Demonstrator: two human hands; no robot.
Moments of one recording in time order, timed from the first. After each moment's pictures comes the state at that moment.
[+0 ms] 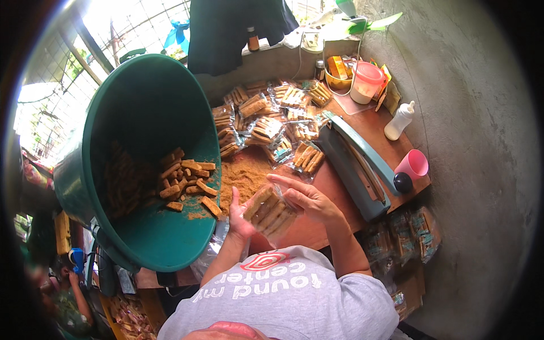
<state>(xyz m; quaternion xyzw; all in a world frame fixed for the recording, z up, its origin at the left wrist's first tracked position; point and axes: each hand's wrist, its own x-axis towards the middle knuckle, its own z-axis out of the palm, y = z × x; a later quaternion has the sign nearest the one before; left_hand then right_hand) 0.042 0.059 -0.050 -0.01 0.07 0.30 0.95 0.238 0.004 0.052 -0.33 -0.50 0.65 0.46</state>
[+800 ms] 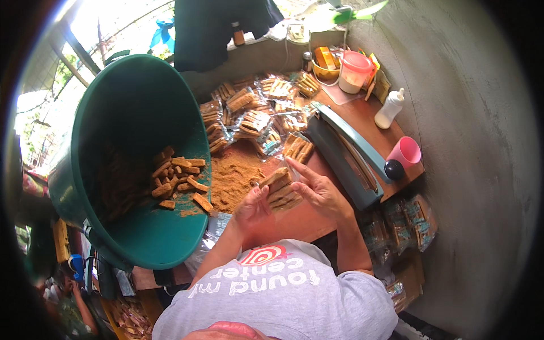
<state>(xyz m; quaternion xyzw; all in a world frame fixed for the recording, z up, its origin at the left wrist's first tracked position) 0.084 0.055 -0.025 0.23 0.04 0.25 0.94 0.264 -0.023 0.056 -0.49 -0.53 0.49 0.48</state>
